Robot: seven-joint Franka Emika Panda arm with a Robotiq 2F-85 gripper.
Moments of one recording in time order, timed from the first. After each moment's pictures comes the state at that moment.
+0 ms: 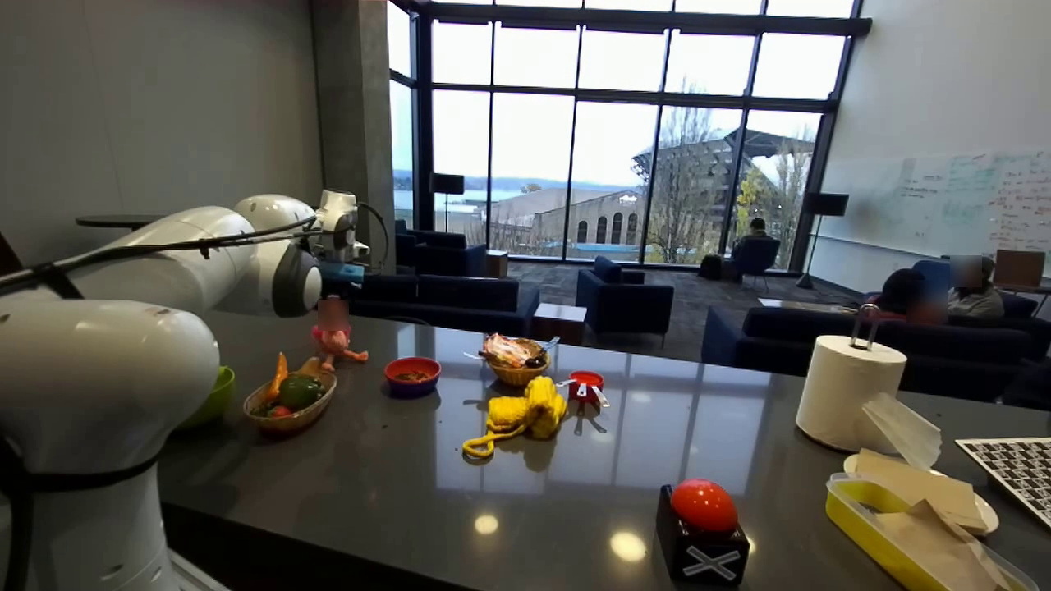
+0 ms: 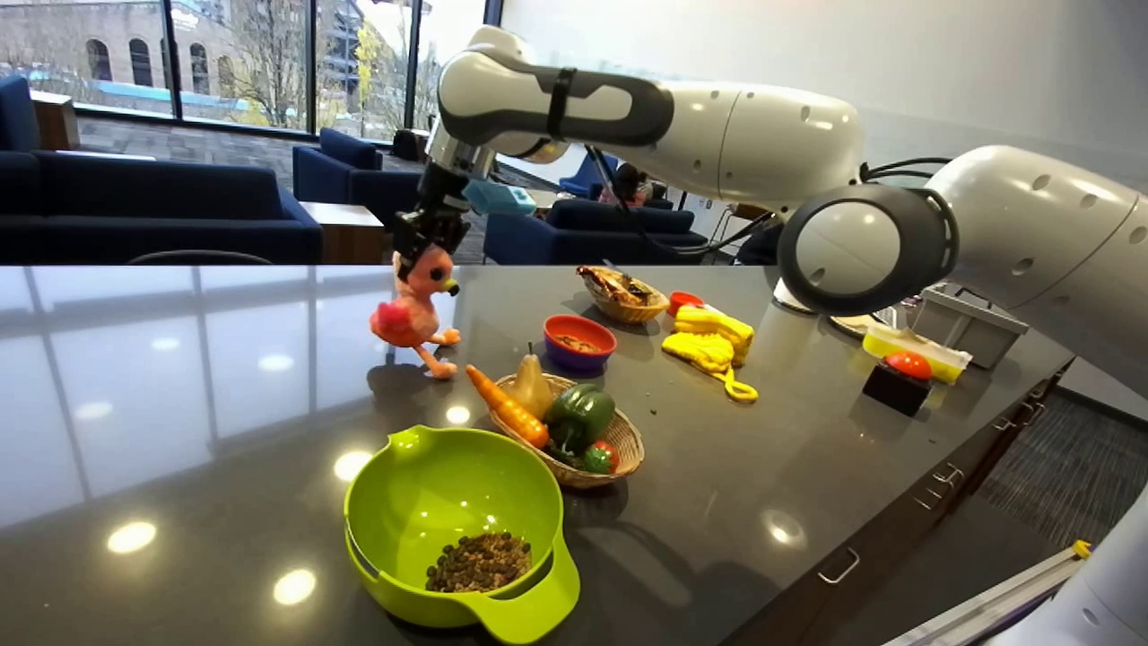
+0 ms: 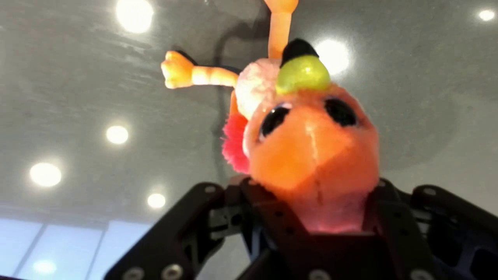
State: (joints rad) arm 0.52 1.29 0.14 -0.38 0.02 1.87 -0.17
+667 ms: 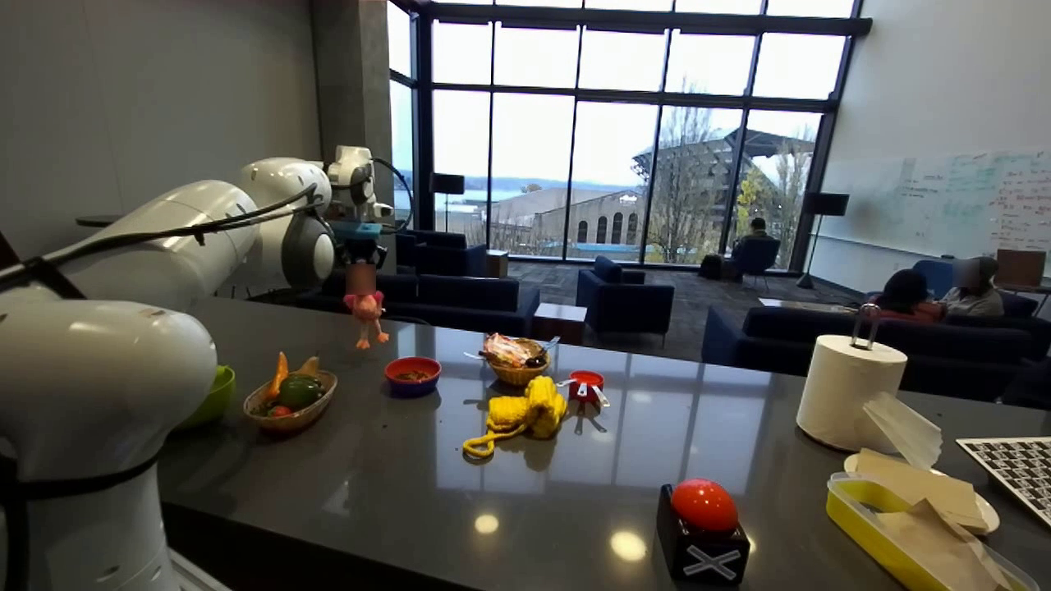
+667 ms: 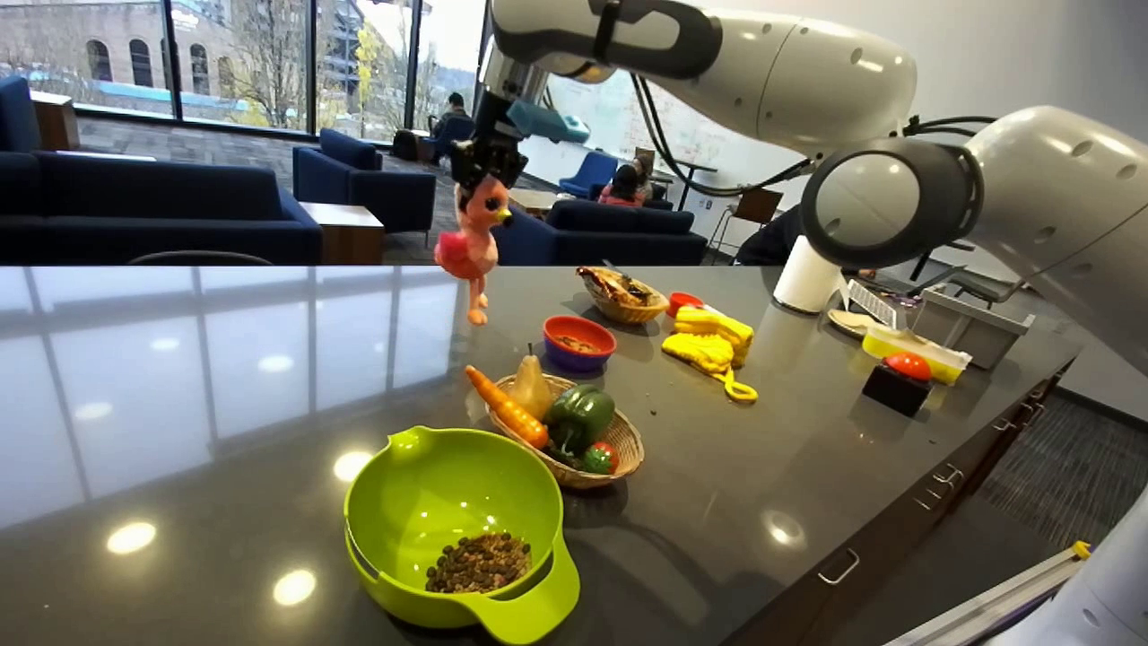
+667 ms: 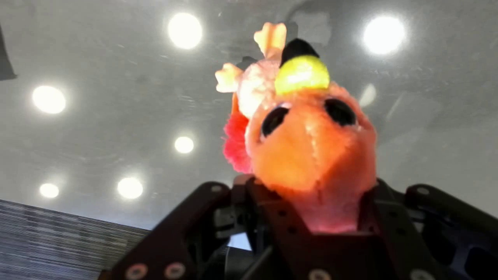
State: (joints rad) arm 0.46 1.15 0.05 -0.36 -0.02 1.71 -0.01
